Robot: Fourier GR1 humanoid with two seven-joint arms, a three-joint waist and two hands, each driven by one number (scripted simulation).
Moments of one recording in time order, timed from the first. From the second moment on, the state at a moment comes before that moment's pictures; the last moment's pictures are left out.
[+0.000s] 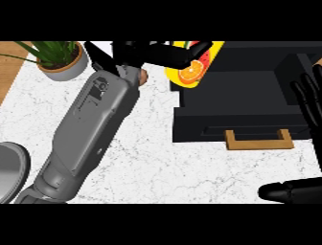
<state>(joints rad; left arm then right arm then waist) -1.01 0.00 -0.09 -1.04 0.23 0.28 -0.17 -0.08 -0.10 -0.09 -2.08 -0.16 0.15 0.17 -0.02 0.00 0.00</state>
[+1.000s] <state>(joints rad) -1.26 0.00 -0.30 -0.50 0.48 0.37 -0.35 -0.09 -0.10 -0.08 -2.06 -0.17 0.18 0.14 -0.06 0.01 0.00</state>
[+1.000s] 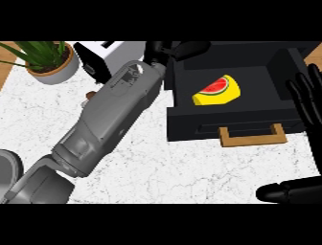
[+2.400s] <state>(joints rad) -1.30 0.00 -0.53 -0.49 0.74 0.44 -0.45 -0.13 -0.10 -0.10 -2.04 -0.31 0.23 0.16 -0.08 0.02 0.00</state>
